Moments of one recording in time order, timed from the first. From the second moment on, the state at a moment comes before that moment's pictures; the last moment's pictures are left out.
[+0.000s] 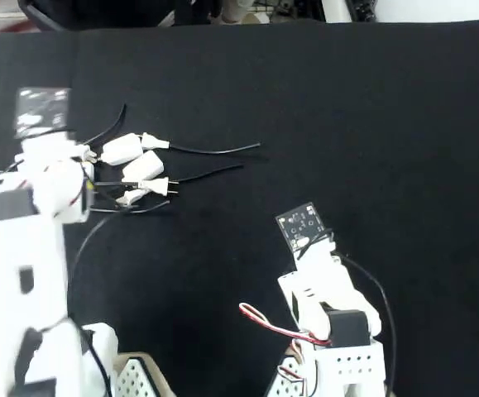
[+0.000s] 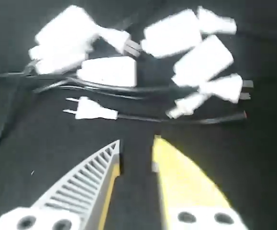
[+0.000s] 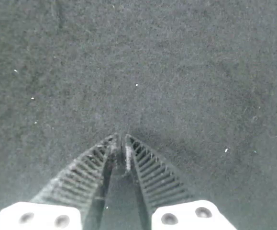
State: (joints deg) left arm -14.2 -32.9 30.5 71.8 -15.2; right arm -4.4 -103.4 96.6 74.0 17.7
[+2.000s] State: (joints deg) left arm -9.2 33.7 -17.1 64.7 -58.7; right arm -4.4 -103.4 96.6 74.3 17.7
